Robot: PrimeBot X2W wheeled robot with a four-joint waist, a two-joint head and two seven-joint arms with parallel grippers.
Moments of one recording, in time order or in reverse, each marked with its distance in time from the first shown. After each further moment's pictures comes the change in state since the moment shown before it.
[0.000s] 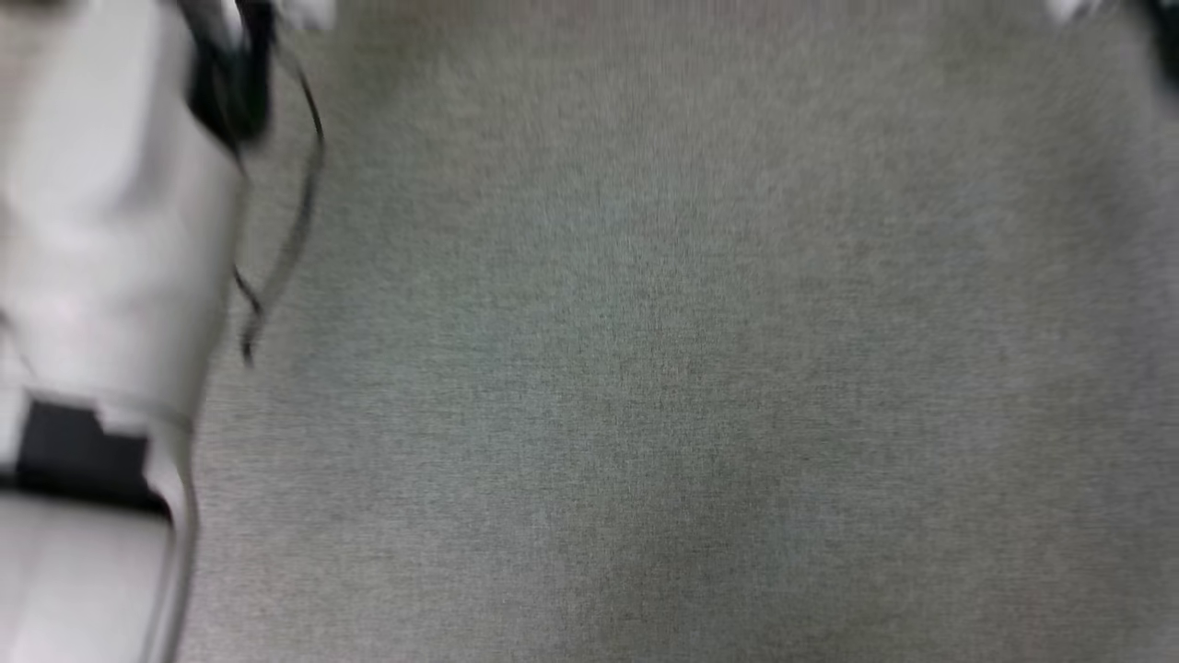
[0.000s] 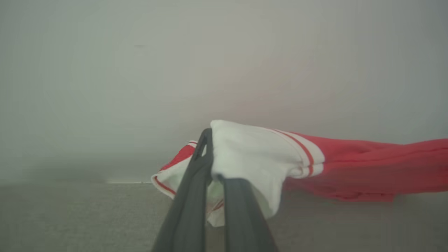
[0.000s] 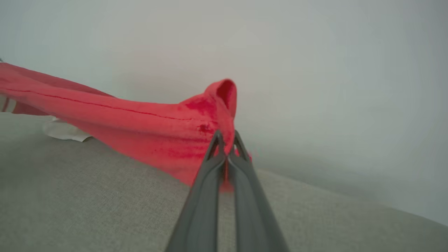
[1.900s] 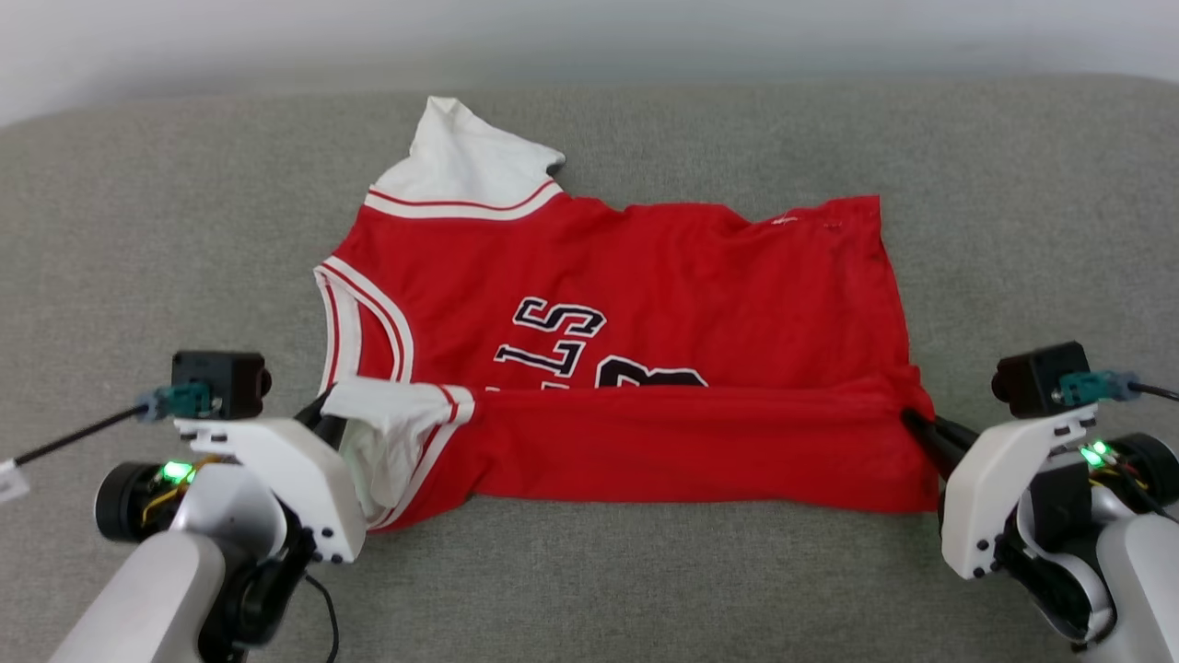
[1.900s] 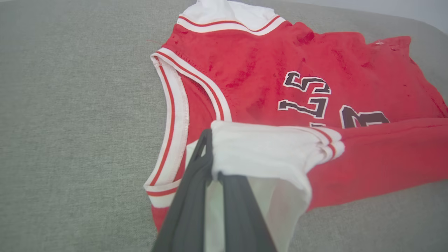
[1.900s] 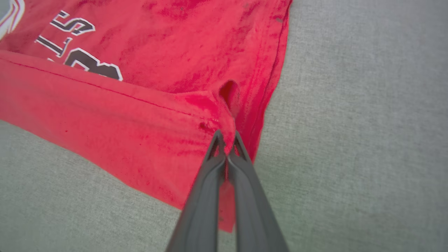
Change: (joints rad) left arm 1.100 0.276 0.024 -0.988 -0.102 0.245 0.597; right arm 1.163 0.058 -0.437 -0.789 -0.235 0.000 0.548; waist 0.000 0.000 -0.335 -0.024
